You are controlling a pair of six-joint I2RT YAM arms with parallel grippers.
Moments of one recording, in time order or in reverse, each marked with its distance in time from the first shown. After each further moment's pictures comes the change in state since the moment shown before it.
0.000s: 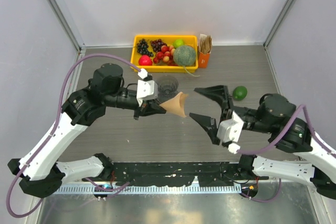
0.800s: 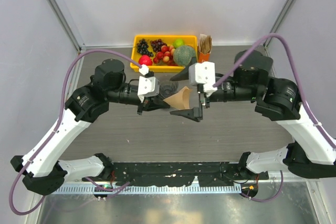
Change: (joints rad) left arm 0.046 0.020 -0.007 0.137 0.072 0.005; right arm -0.067 0.486 0.737 -0.418 -0.152 0.610
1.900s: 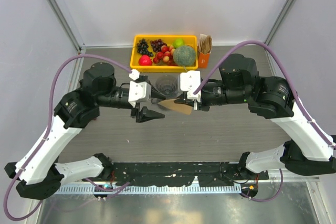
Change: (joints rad) left arm -0.013 -0.050 0.023 -0.068 -0.031 0.048; right arm 0.030 0.063 0.043 -0.236 0.137 -0.087
